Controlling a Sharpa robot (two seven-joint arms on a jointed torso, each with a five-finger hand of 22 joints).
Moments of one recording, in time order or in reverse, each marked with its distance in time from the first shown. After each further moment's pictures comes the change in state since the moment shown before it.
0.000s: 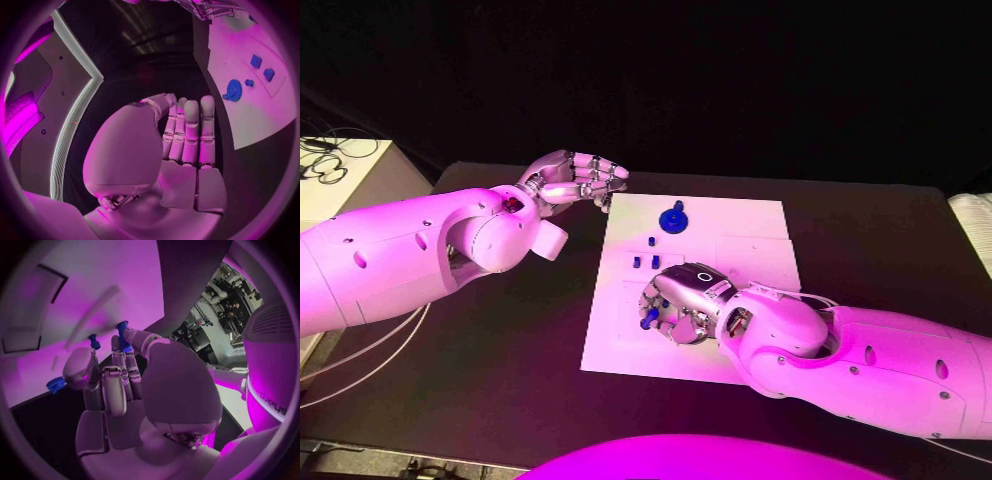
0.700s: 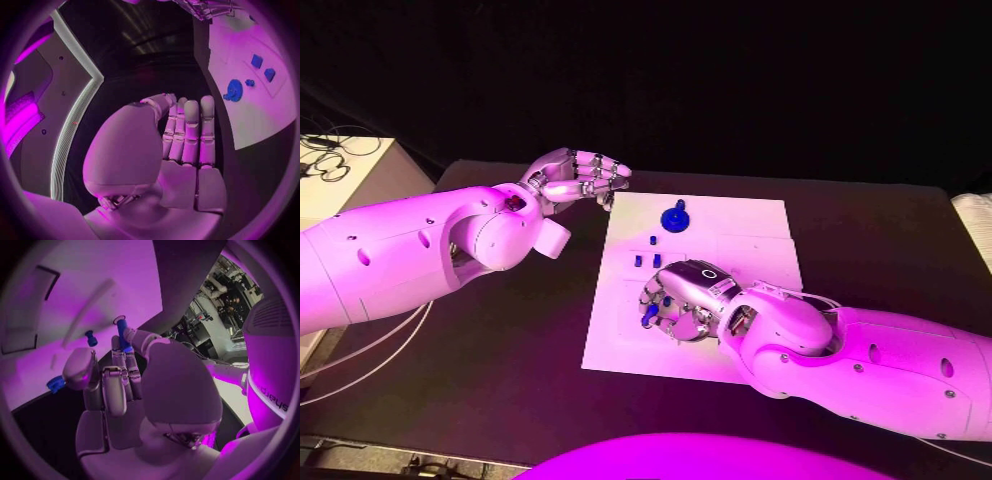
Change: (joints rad) left arm 0.000 0.001 0.000 0.000 0.000 -0.002 0.005; left_hand 0.000 0.000 0.000 0.000 0.000 0.000 0.000 0.000 -0.001 0.004 0.004 0.000 0.000 0.000 0.000 0.000 0.000 0.000 0.000 0.000 0.000 0.000; right arm 0.000 -0.005 0.001 0.007 0.042 -0.043 0.009; right_hand 0.002 -0.002 -0.004 0.015 0.000 0.004 0.000 0.002 -0.005 -0.004 -0.004 0.001 -0.008 0.000 0.000 0.000 0.000 0.000 0.000 0.000 0.004 0.000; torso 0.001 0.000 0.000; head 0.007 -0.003
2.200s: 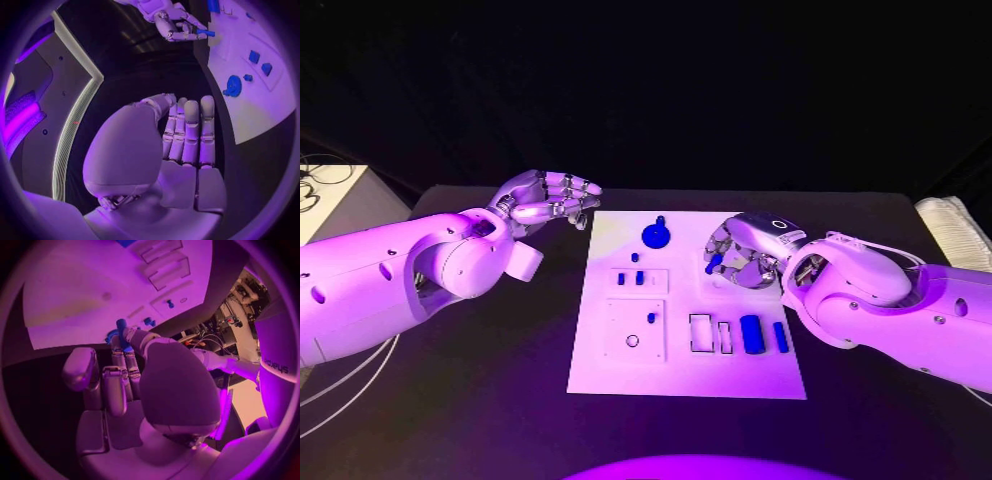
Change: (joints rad) left arm 0.000 -0.022 0.001 0.004 0.000 -0.002 0.006; left_hand 0.000 0.000 -0.003 0.003 0.000 0.000 0.000 -0.006 -0.002 0.000 0.000 -0.004 0.000 0.000 0.000 0.004 -0.002 0.000 0.000 0.000 0.000 0.000; right arm 0.160 -0.259 0.022 0.029 0.012 0.007 -0.041; right_hand 0.027 0.004 -0.017 0.026 0.001 0.017 -0.003 -0.004 -0.048 0.000 0.000 0.027 -0.009 0.000 0.000 0.000 0.000 -0.002 0.004 0.004 0.001 0.007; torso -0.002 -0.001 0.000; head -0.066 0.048
